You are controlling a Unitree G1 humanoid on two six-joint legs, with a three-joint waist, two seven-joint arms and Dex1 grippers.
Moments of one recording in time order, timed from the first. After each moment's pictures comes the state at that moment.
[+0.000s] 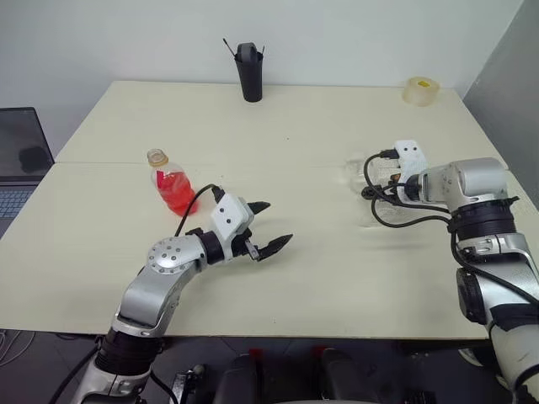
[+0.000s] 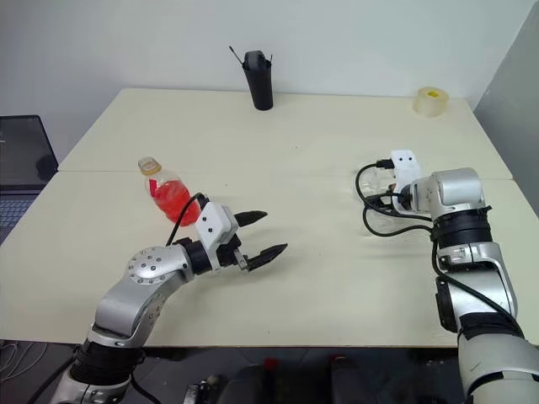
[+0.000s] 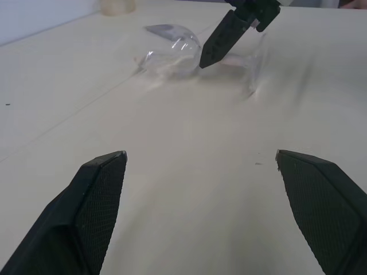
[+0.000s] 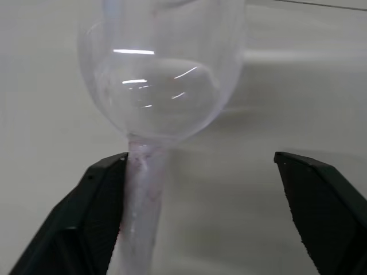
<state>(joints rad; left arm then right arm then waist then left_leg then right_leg) -0.26 0.50 -0.12 -0.30 -0.28 0.40 -0.72 -1.02 -0.51 0.06 0.61 0.25 1.14 0.39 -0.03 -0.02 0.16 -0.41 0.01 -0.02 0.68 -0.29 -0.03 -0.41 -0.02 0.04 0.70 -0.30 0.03</state>
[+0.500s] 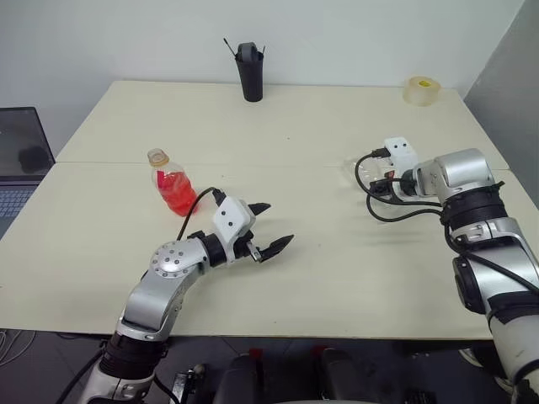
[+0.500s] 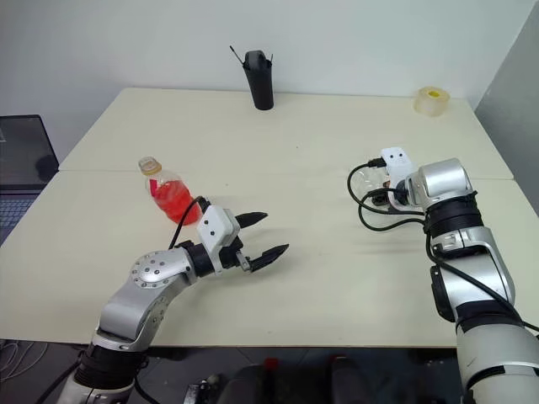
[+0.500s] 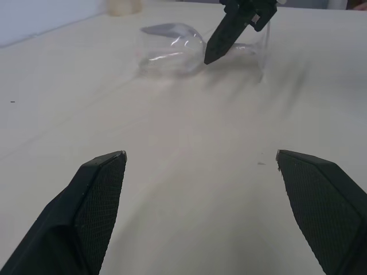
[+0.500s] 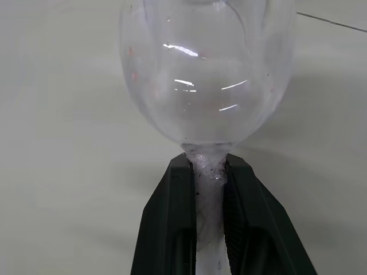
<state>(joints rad) -0.25 0.48 -0.12 -0.29 -0.26 0.38 -0.71 -1.11 -0.54 0.18 0.68 0.15 1.11 0.58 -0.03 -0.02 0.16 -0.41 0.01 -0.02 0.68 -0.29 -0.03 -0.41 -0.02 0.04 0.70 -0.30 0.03</state>
